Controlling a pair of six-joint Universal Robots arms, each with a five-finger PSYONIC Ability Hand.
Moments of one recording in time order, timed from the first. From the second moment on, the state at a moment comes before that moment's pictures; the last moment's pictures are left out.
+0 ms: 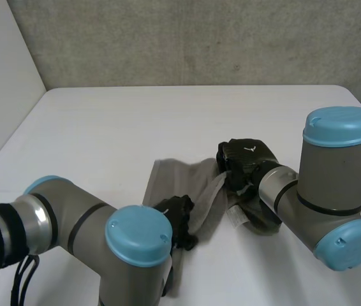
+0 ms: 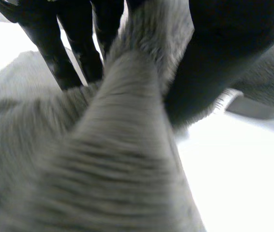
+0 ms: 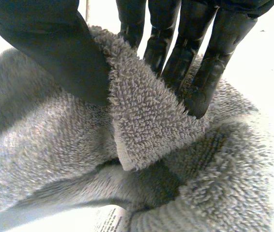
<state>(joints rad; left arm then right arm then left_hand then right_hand) 3.81 -2.20 -1.53 3.28 -1.88 2.64 2.10 -1.11 1.44 0.02 1.47 3.12 0.91 0.92 0.89 0.89 0.72 0.97 1.18 1.18 1.19 0.99</state>
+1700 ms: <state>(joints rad) 4.17 -1.94 -1.73 3.41 -1.69 3.34 2.12 -1.00 1.31 0.08 1.35 2.66 1.18 1.22 1.22 1.22 1.03 0.98 1.17 1.18 1.19 1.00</state>
